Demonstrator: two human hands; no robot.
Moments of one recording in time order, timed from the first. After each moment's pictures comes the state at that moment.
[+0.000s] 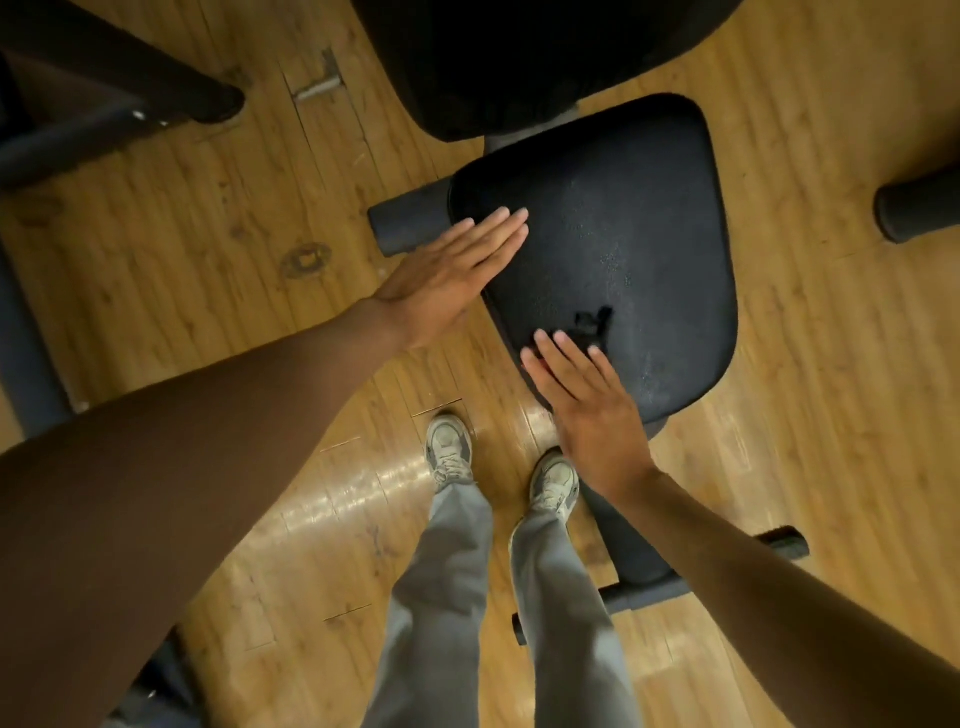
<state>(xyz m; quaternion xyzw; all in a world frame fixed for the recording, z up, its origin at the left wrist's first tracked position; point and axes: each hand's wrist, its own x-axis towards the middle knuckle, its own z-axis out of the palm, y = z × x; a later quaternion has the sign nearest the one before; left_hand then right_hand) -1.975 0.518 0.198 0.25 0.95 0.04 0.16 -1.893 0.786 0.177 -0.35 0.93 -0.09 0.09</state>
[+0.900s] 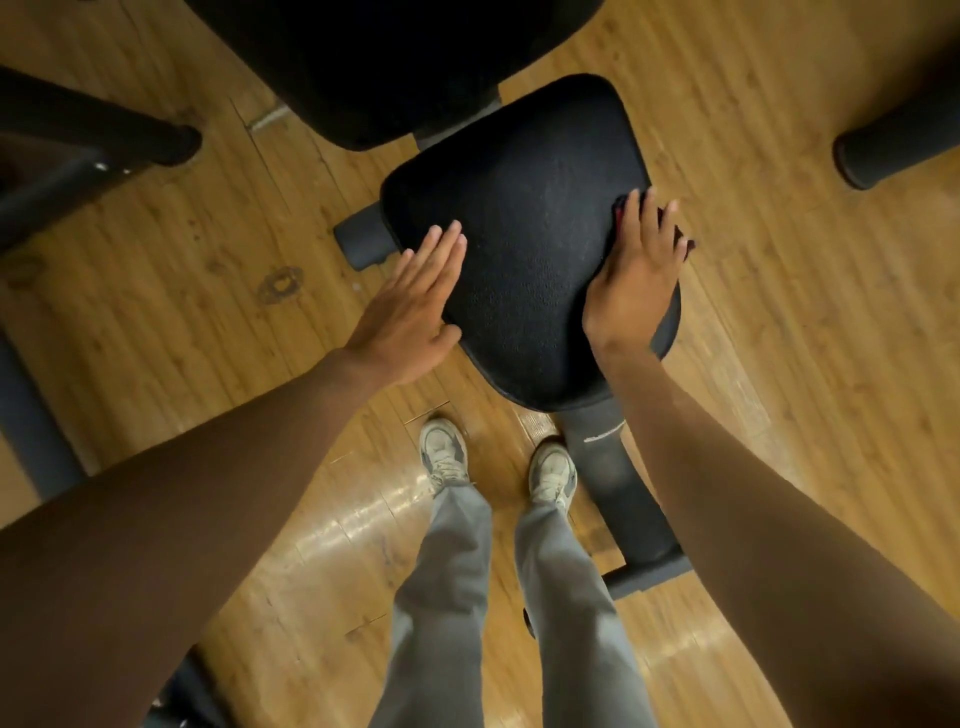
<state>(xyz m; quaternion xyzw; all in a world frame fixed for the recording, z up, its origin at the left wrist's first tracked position) -1.949 0.559 0.198 0.14 0.96 0.14 0.20 -2.002 0.803 0.187 0.08 0.97 -0.22 0.01</state>
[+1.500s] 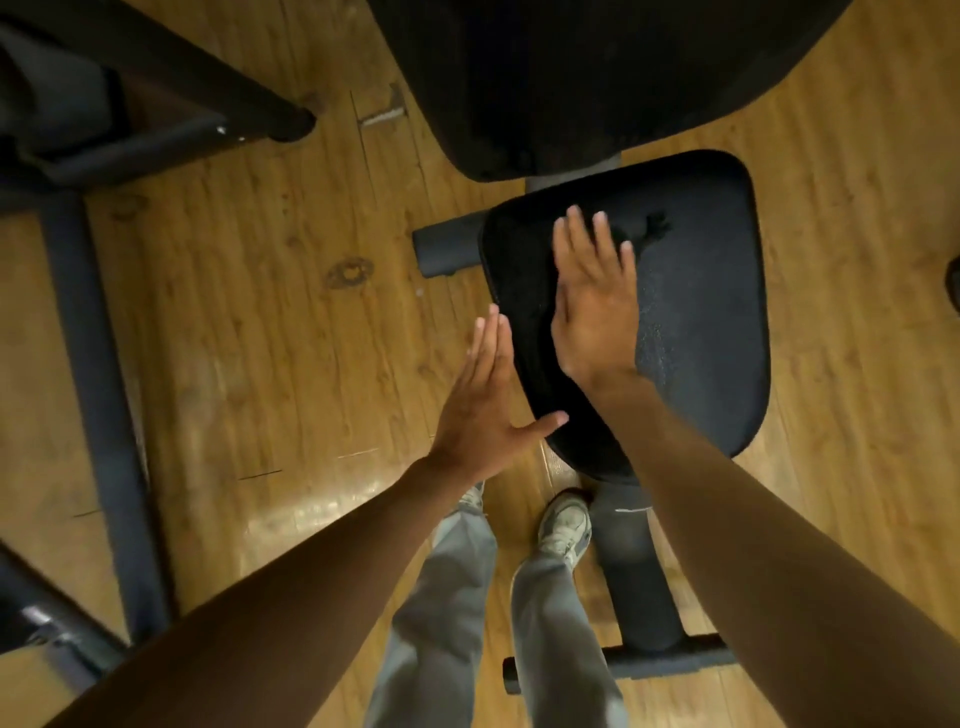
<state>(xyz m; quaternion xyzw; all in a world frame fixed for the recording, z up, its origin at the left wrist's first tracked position) -1.885 0.602 0.174 -0.11 0.94 0.31 0.12 -2.027 0.707 0.175 -0.25 0.95 -0.21 0.02</state>
